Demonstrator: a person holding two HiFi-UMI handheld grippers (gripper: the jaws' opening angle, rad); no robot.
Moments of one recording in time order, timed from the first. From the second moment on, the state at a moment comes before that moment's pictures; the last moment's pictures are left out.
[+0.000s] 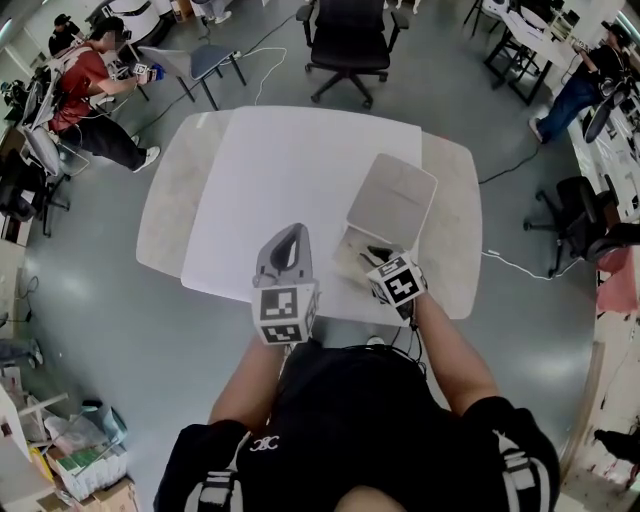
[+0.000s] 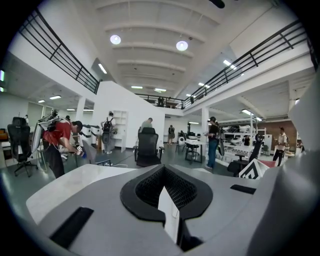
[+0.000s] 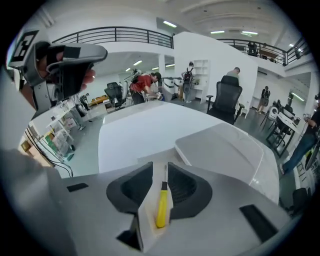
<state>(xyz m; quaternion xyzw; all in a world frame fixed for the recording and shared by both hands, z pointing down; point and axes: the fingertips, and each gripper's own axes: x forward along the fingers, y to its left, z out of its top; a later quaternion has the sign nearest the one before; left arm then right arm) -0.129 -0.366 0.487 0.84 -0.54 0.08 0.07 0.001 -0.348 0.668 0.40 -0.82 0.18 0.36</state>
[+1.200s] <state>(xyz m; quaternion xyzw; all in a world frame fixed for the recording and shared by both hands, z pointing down) -0.175 -0.376 0.510 0.82 -0.56 0.10 0.09 0.021 -0.349 0.774 0.32 -0.70 0.24 0.59</state>
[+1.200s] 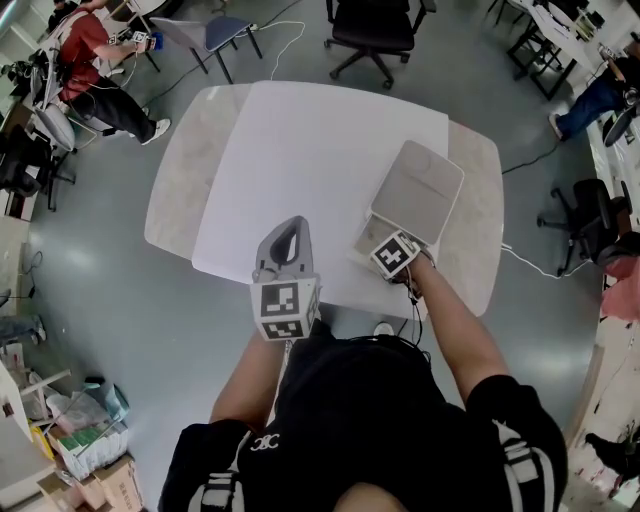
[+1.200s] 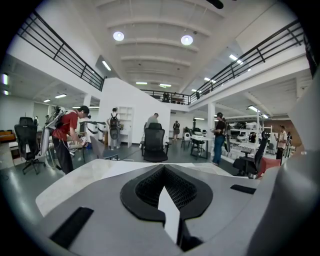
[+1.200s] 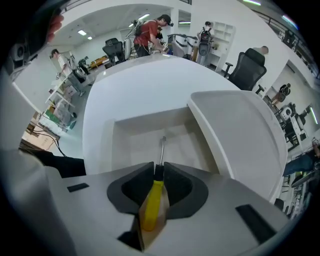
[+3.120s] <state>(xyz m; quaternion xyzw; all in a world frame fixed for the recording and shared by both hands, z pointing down) -0.037 -0.373 0.454 0.90 -0.43 0.05 0.02 0.086 -0.355 0.431 0.61 -0.79 0.00 0.01</state>
